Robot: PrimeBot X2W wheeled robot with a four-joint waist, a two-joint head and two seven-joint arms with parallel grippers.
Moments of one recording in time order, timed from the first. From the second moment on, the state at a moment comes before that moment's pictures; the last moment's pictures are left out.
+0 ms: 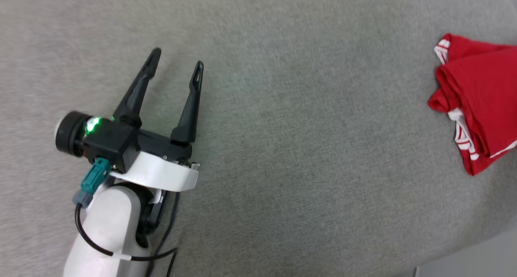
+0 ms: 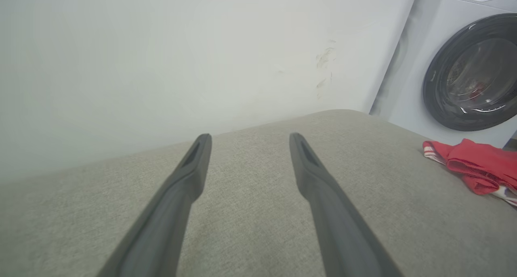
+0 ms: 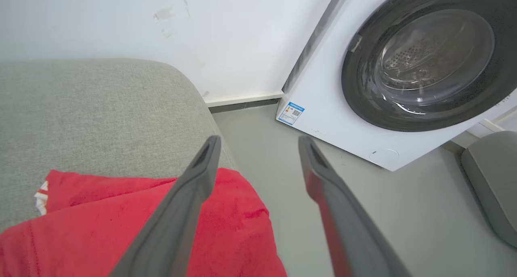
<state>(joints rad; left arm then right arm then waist) -0.40 0.23 -0.23 -0.09 -0.18 -0.05 -0.18 -0.67 -0.46 -0.35 0.53 0.11 0.13 0.05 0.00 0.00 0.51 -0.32</state>
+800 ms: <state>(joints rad) -0.13 0.16 -0.14 0.09 -0.27 0.04 -0.26 -0.09 -0.12 -0.18 0.05 0.14 0.13 -0.08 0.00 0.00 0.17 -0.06</state>
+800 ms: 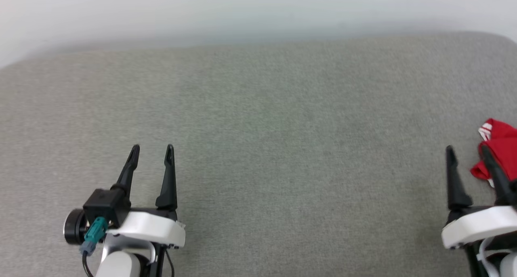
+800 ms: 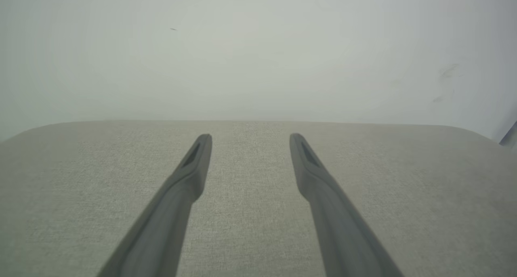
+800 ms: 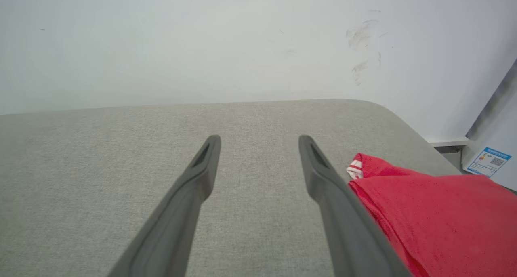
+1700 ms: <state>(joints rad) 0.06 0.15 -0.11 0.12 -0.24 0.01 -0.26 0.19 -0.06 -0.08 -0.23 0.13 0.13 0.03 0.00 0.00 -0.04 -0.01</state>
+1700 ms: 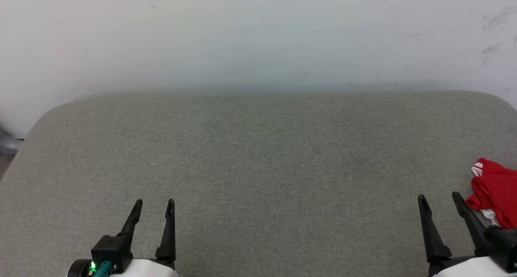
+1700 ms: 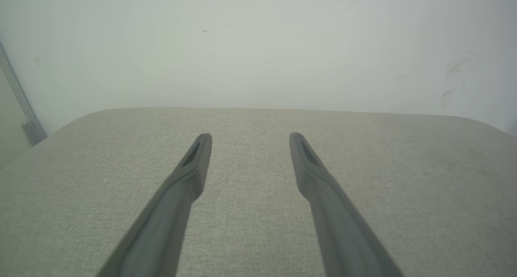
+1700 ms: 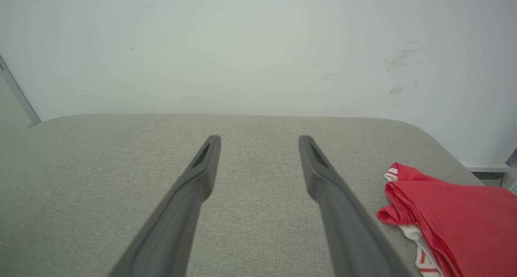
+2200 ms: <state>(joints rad) 0.06 0.15 -0.10 0.12 -0.22 -0.01 -0.26 0.19 -0.05 -0.07 -0.23 0.14 0.13 0.02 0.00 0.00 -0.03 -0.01</state>
